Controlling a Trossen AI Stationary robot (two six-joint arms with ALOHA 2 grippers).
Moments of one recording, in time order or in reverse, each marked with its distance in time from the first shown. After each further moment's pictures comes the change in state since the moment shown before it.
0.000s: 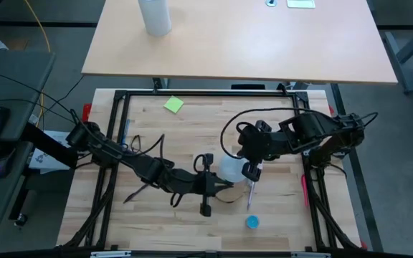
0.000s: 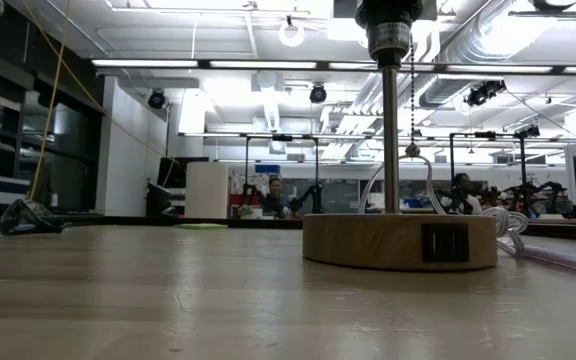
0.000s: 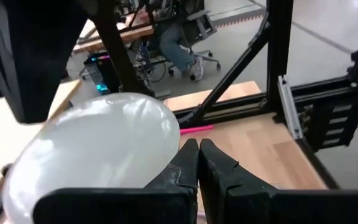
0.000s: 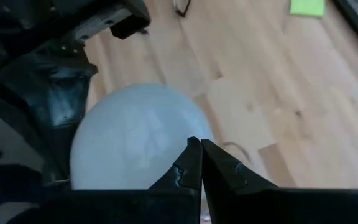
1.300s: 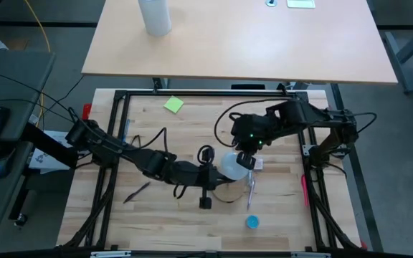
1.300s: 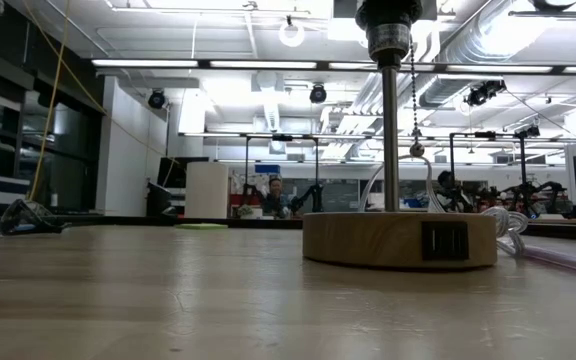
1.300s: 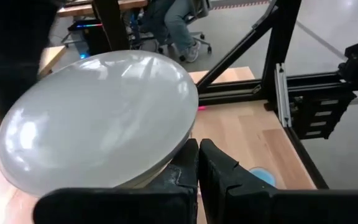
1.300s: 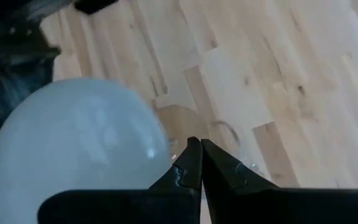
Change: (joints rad) left arm 0.063 -0.019 0.000 -0.114 0.098 -0.140; right arm -0.173 0.026 -0.044 -0.031 -0.206 -0.119
